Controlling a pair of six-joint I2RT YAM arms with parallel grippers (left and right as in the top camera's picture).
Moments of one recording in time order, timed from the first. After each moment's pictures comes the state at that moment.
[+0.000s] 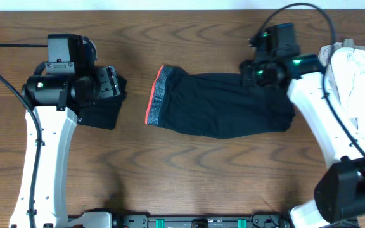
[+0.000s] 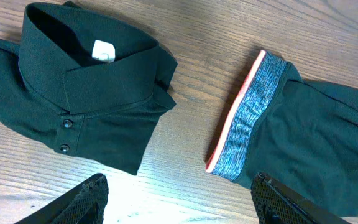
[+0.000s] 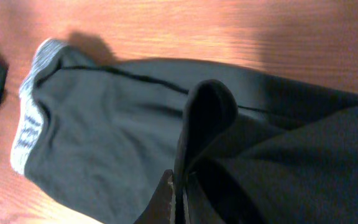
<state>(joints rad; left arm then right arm) 0.01 1.41 1.43 -1.06 0.07 -0.23 0.25 1.72 1.44 -0.77 -0.20 0.24</state>
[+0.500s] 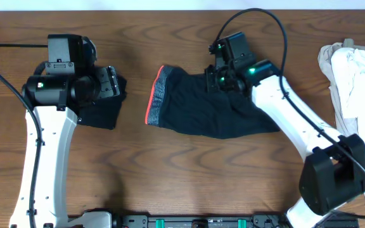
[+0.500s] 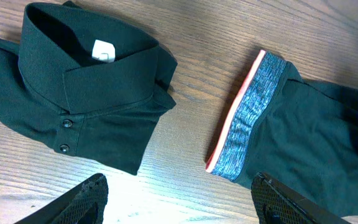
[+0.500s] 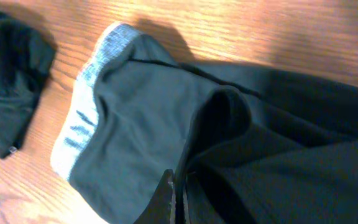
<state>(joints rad) 0.01 1.41 1.43 -1.06 0.07 -0.23 0.46 1.81 1.44 -0.60 -0.19 0.35</state>
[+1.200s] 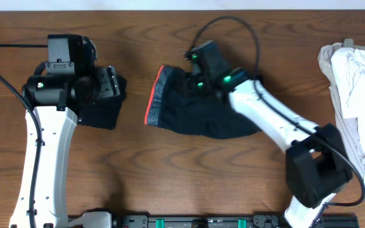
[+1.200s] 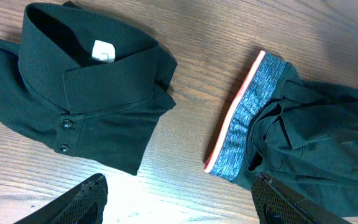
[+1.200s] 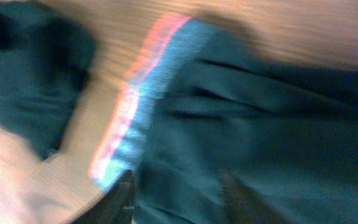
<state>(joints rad) 0.01 1.41 1.43 -1.06 0.07 -0.23 0.52 1.89 1.44 -0.52 -0.22 0.45</state>
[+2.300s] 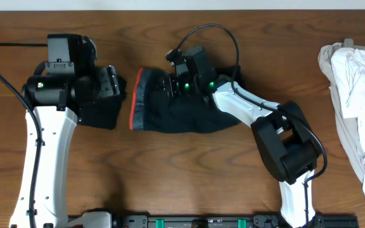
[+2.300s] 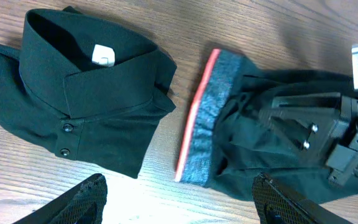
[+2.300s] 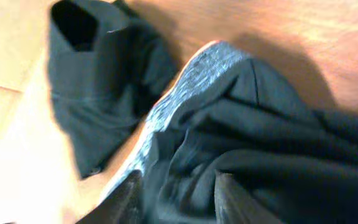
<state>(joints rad) 0.01 1.41 1.43 -1.05 0.07 -0.22 0.57 2.13 1.43 -0.01 -0.58 0.43</state>
